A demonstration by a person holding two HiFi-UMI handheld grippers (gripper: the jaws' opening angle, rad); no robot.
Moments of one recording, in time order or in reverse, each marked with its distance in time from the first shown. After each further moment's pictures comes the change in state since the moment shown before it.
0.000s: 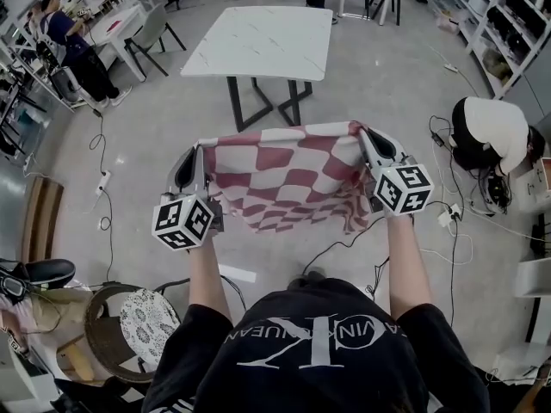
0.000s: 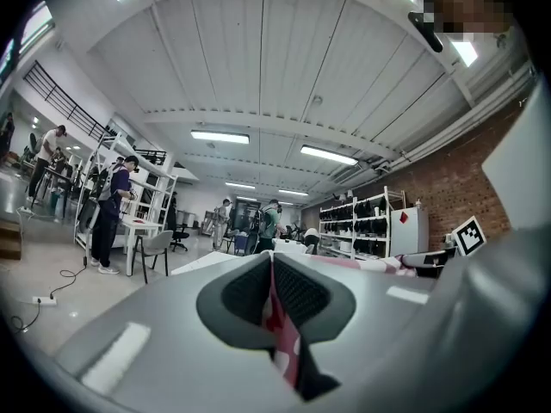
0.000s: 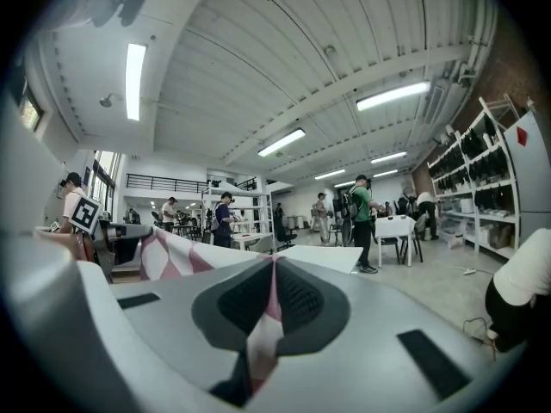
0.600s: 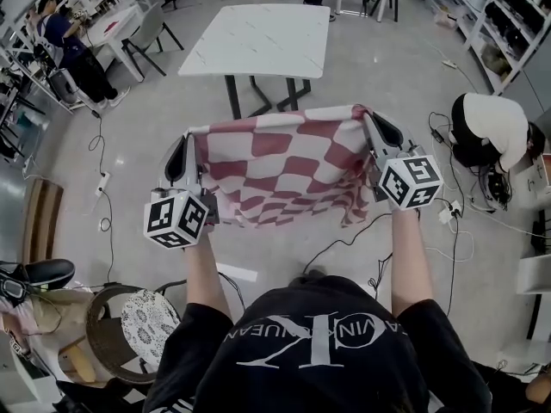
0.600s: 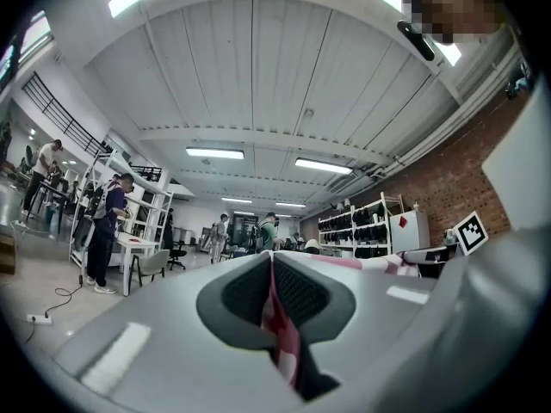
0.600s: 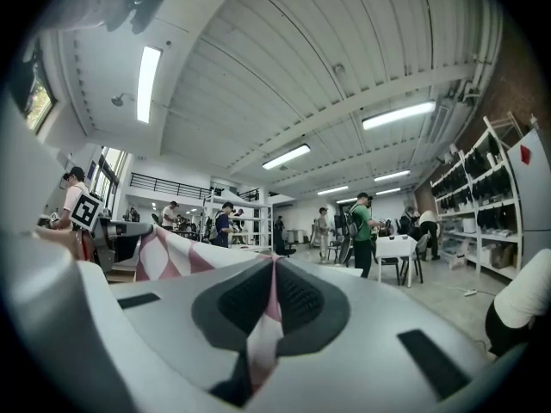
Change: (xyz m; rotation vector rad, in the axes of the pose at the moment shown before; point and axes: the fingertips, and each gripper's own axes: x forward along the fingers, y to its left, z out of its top) left arm -0.001 -0.008 0.040 0.058 -0.101 -0.009; right arm -0.005 0.003 0.043 -0.068 -0.095 -0.002
